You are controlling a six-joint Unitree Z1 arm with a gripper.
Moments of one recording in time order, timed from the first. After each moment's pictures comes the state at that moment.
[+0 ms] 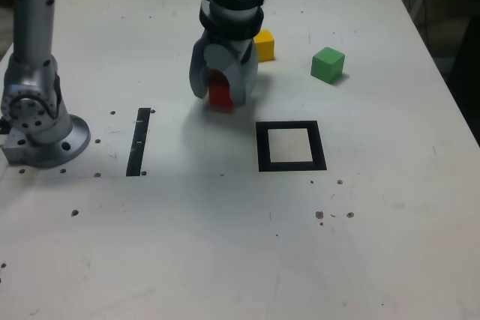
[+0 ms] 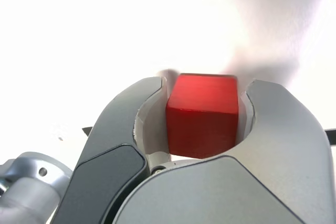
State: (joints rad) arm 0.22 1.89 -1.19 1.05 0.13 0.49
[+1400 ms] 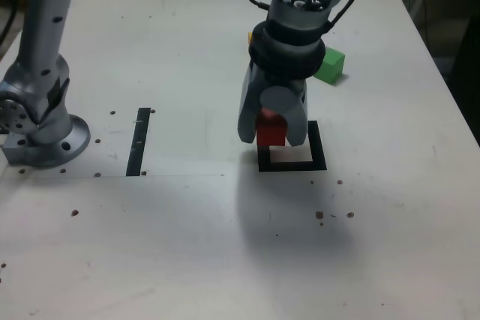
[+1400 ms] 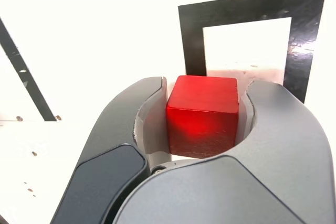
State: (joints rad) arm -0.15 2.05 -1.53 1.24 0.05 -0.06
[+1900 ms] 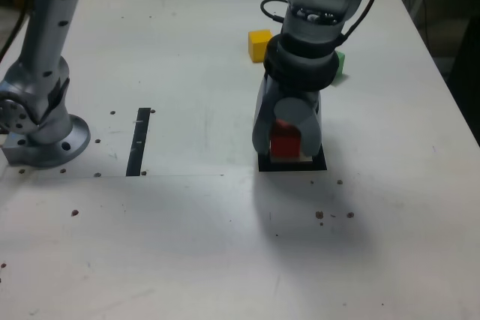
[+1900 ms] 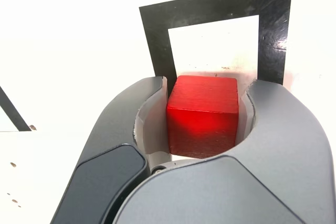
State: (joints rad) arm -0.15 2.10 -1.55 1.19 0.04 -0.03
